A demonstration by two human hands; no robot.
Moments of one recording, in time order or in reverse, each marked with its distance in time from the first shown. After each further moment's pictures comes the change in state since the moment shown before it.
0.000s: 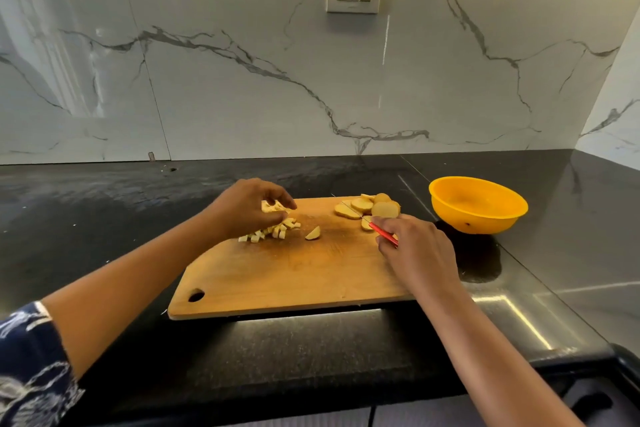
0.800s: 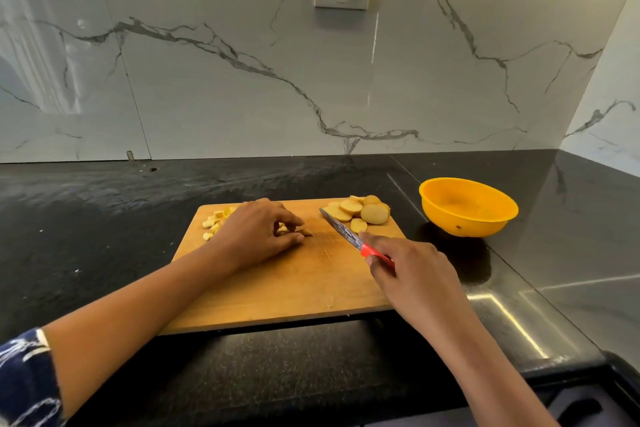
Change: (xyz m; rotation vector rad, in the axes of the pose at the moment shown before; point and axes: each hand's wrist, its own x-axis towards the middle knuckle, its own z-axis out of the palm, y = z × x) left_hand 0.008 0.014 0.039 0.142 0.023 0.027; right_hand -0.025 -0.003 -0.017 0.070 -0.080 -0.082
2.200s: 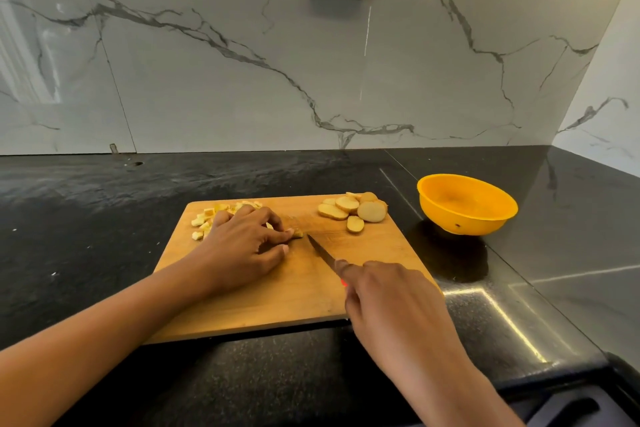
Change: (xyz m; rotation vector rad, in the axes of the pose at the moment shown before) left_hand -0.021 0.003 -0.001 0.134 -0.175 -0.019; right_hand -0.019 -0.036 -0.001 -0.129 -0.106 -0.139
